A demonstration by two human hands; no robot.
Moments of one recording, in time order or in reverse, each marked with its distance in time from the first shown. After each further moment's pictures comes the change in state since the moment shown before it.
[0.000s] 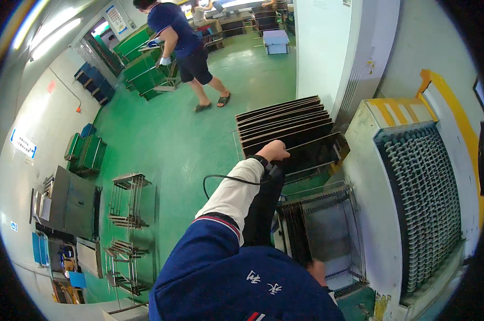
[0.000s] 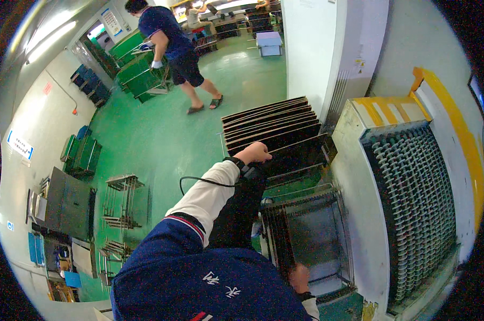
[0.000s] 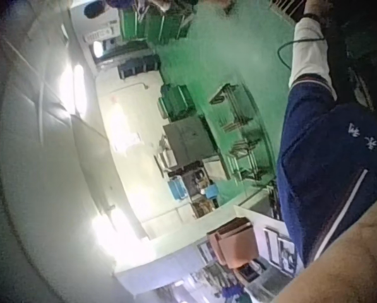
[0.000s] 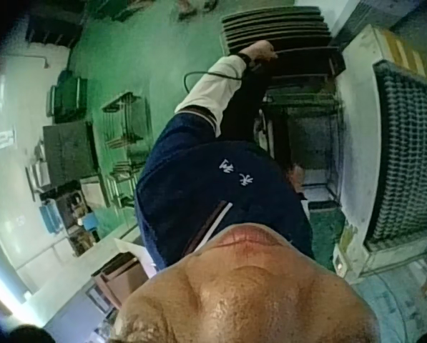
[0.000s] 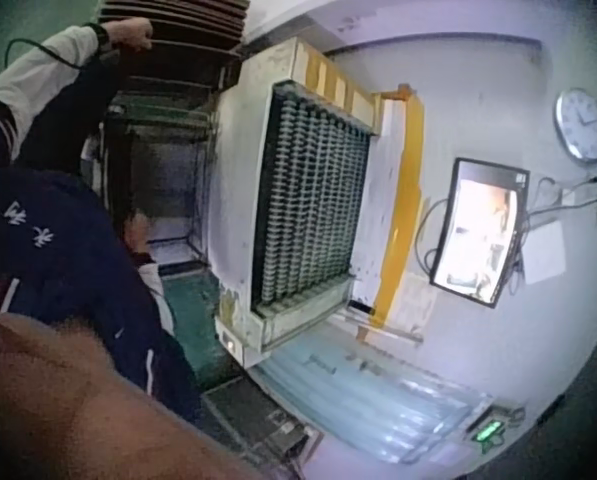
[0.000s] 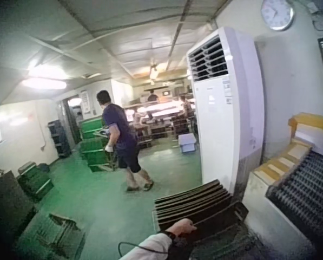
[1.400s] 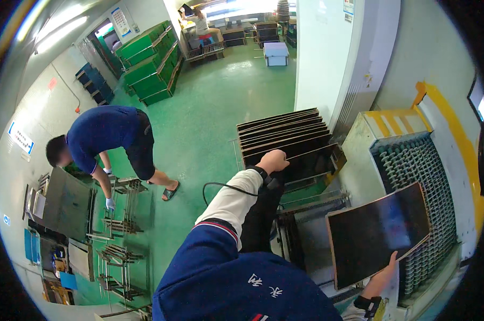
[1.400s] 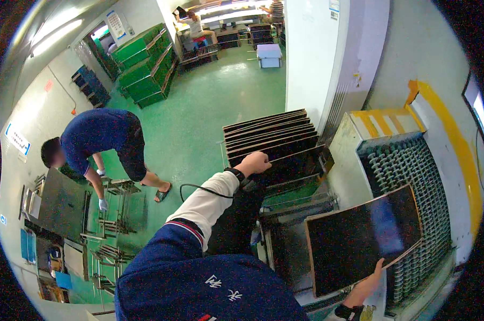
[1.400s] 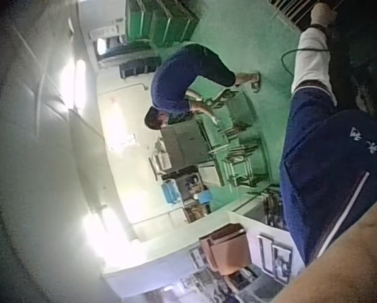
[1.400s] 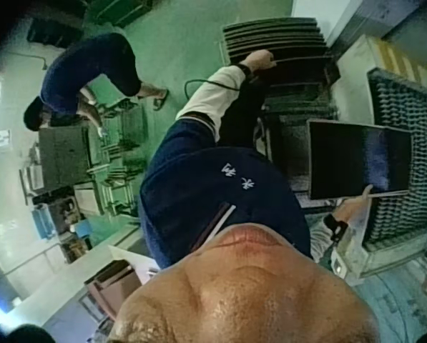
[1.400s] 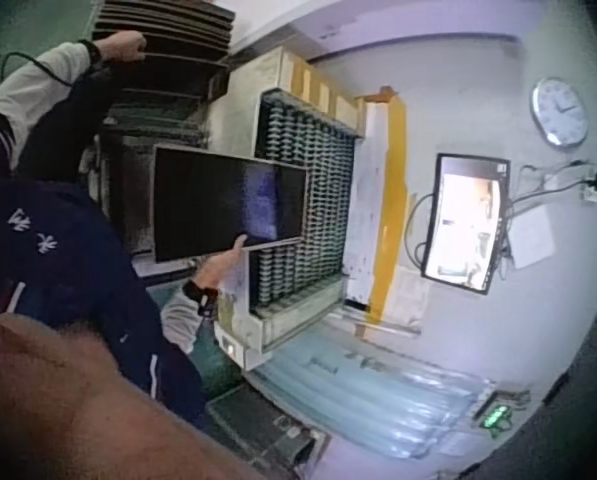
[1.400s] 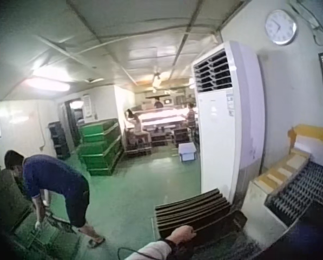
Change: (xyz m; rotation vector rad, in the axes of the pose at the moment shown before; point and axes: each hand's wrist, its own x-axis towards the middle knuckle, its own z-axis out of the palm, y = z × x) left_hand -0.040 0.021 -0.009 0.155 0.170 0.042; right_hand -0.045 -0.047 -0.264 1.213 0.862 0.352
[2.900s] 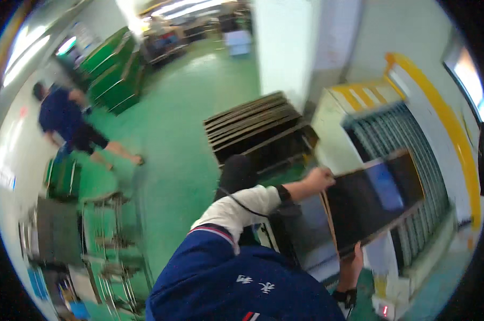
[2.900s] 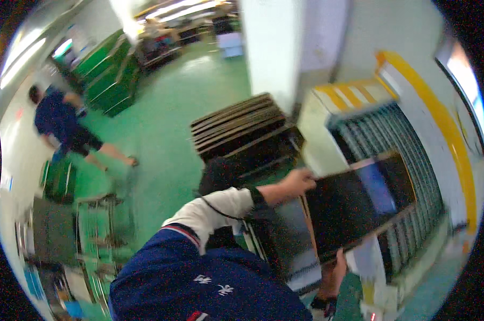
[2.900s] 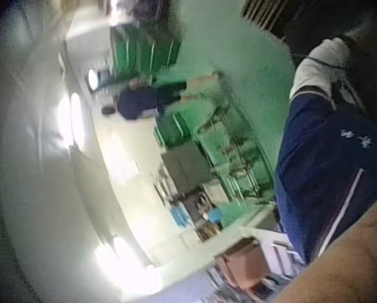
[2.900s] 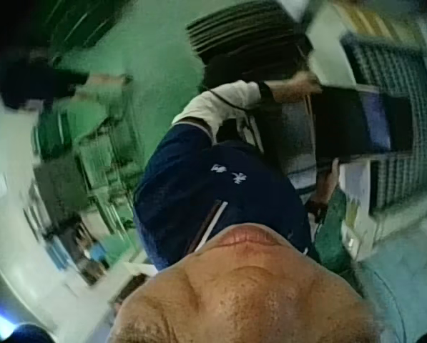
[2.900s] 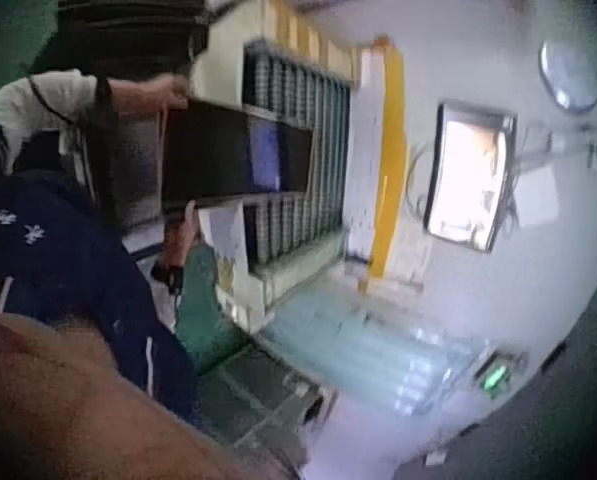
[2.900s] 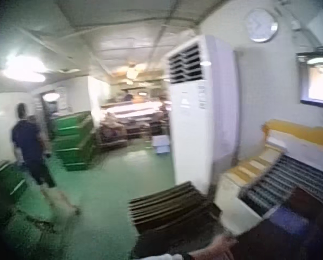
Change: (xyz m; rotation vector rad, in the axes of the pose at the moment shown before) left_hand -0.039 0.226 0.118 -0.751 -0.174 0.347; right_hand -0.047 0.067 -0.007 0.432 -0.293 0.171
